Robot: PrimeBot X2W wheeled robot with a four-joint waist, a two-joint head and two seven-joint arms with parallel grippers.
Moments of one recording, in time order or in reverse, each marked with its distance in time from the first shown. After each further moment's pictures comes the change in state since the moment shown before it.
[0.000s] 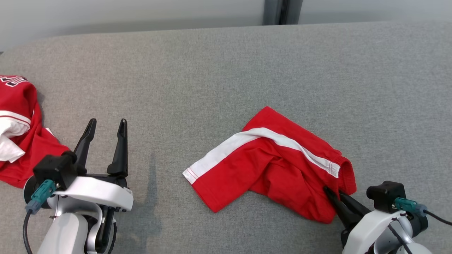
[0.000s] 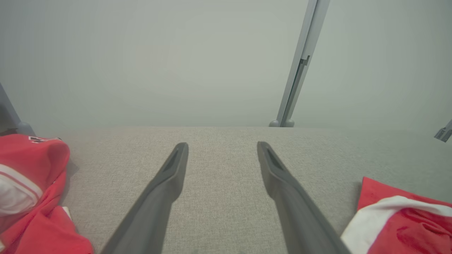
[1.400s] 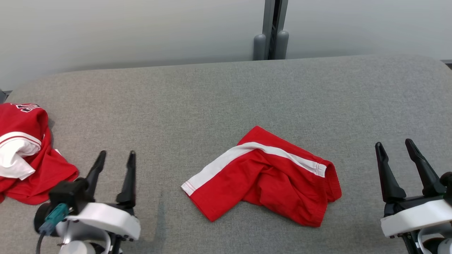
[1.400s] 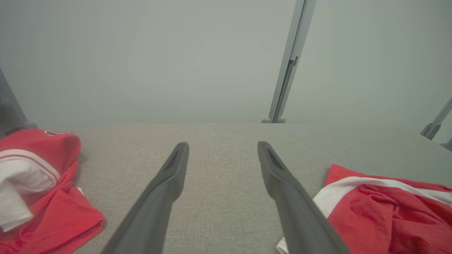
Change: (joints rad) left arm 0.148 0.020 -0.029 -0.076 -0.014 0.061 0.050; right arm 0.081 0.159 -0.382 -0.207 -0.192 0.000 -0.164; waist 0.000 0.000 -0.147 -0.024
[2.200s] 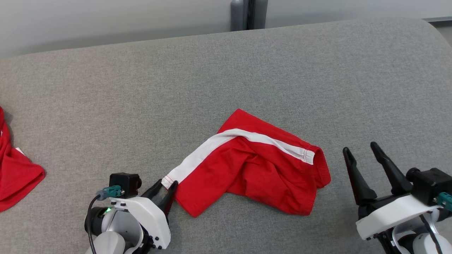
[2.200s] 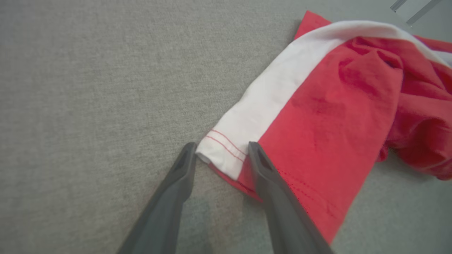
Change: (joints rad) left arm -0.157 -0.070 -0.172 0.341 -0.114 -0.160 0.251; right arm -0.053 0.000 0.108 0.058 0.045 0.000 0.026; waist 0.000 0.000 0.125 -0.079
